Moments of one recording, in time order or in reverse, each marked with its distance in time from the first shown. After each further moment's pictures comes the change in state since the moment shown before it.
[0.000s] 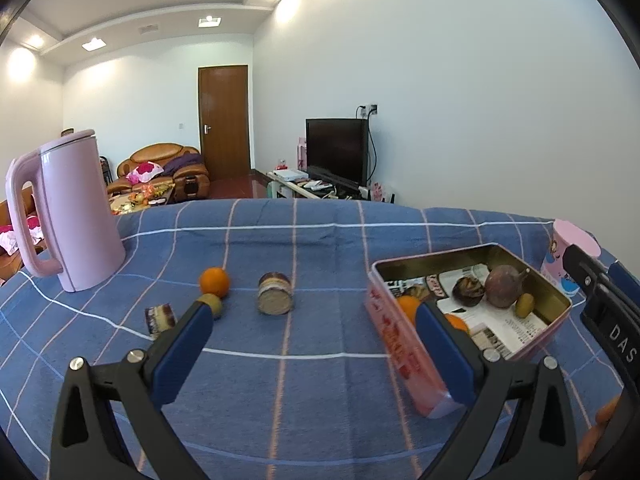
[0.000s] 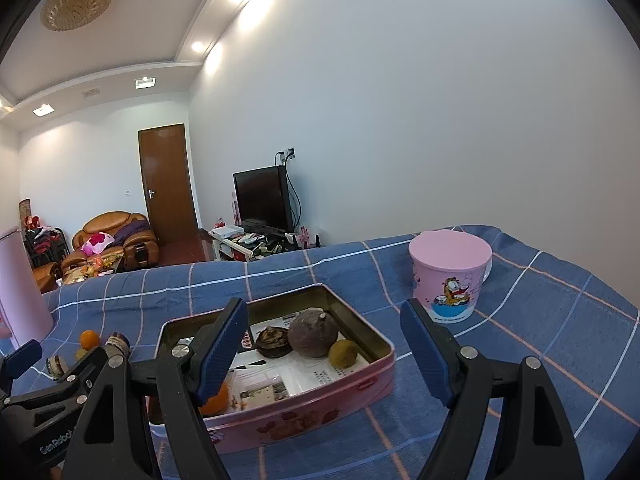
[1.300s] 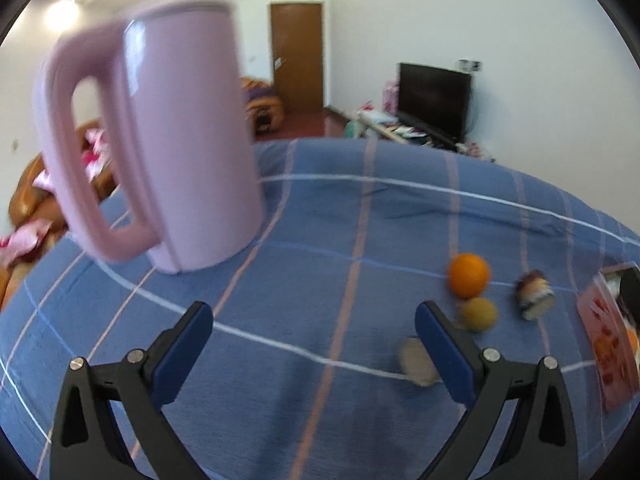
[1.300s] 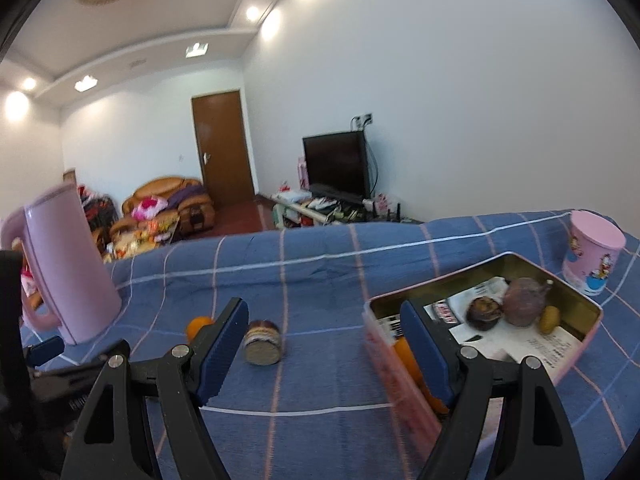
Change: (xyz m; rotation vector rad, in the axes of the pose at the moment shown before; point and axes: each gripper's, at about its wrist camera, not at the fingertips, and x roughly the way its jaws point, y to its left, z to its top) left arm 0.076 0.204 0.017 -0.139 0.253 0.249; right arm 0.042 0.188 -0.017 -0.093 0.158 0.205
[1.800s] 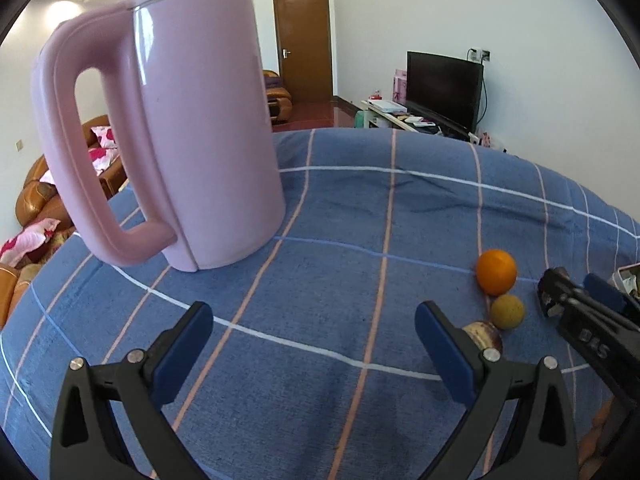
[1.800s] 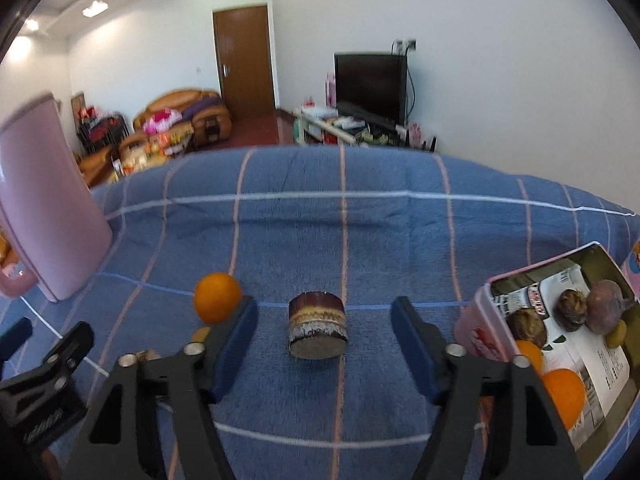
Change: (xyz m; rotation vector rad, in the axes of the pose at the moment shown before) left arm 0.006 0.005 -0.002 0.032 0.021 0.023; right arm 0.103 0.048 0.002 -0.101 0.342 0.041
